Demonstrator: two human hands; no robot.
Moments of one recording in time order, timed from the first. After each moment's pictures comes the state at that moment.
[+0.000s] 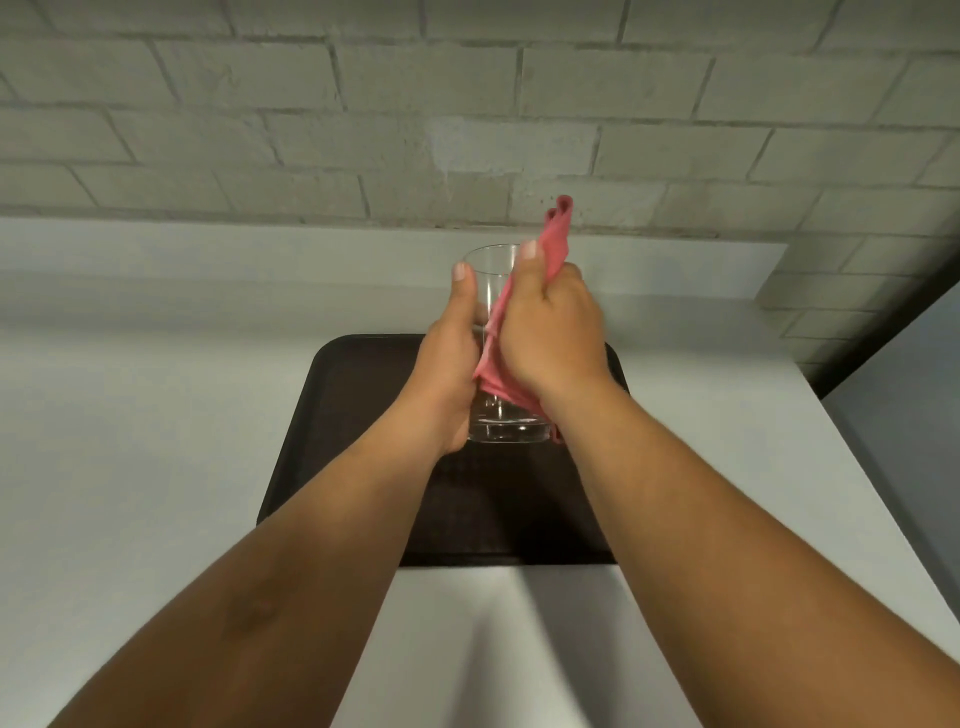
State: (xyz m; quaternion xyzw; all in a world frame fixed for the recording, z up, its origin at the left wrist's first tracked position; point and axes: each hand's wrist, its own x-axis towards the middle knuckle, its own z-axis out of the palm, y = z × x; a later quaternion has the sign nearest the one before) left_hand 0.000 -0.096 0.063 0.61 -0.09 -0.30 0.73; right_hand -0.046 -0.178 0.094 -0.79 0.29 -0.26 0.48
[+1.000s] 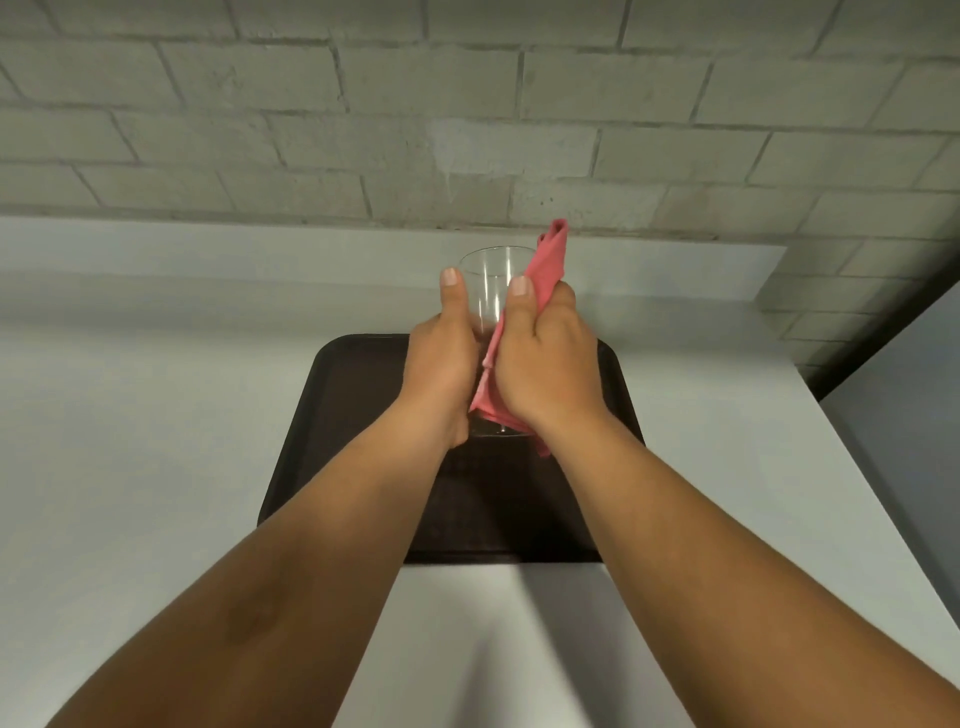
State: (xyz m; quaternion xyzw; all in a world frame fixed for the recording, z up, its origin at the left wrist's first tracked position) left_hand 0.001 -0.097 0.064 0.66 -0.02 -0.22 0.72; right_hand -0.058 -0.171 0.075 -0.80 0.26 -0.26 0.47
